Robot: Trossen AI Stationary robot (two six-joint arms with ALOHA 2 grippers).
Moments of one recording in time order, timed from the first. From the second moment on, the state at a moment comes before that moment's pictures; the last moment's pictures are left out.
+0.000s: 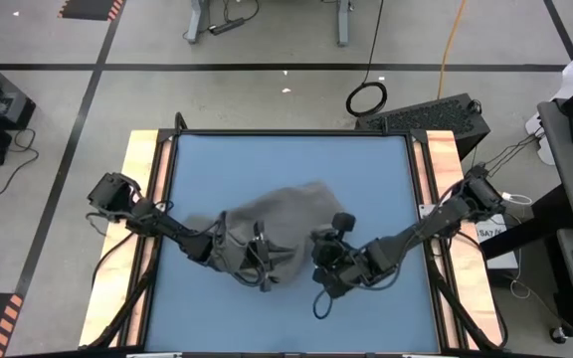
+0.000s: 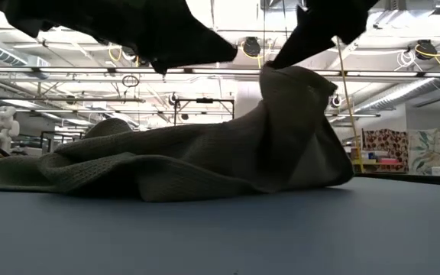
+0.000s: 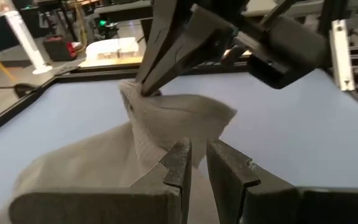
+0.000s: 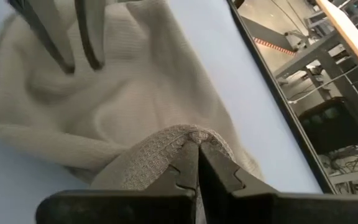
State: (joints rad) left arm -0.43 1.72 0.77 0.69 -0.56 -0.02; right arm 0.51 1.71 1.22 -0.59 0.91 0.42
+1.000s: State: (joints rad) left arm -0.35 1.86 0.78 1.02 -0.26 0.06; right arm 0.63 1.64 1.22 -0.50 0.80 0.36
